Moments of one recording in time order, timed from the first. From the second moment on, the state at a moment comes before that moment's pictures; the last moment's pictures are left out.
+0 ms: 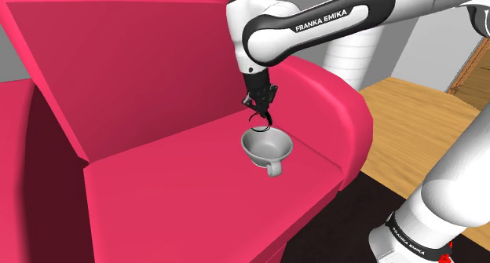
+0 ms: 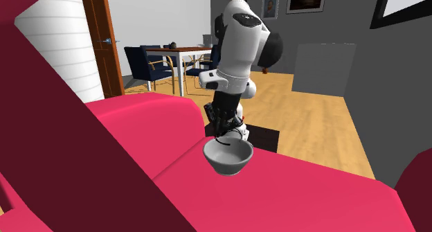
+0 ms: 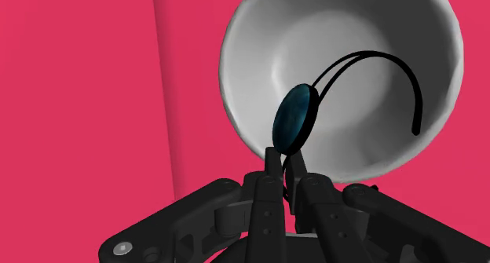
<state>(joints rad) -0.08 0.01 0.48 -1.95 -0.22 1.75 0.54</state>
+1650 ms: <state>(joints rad) -0.08 0.05 0.48 -2.04 -0.24 1.87 0.58</state>
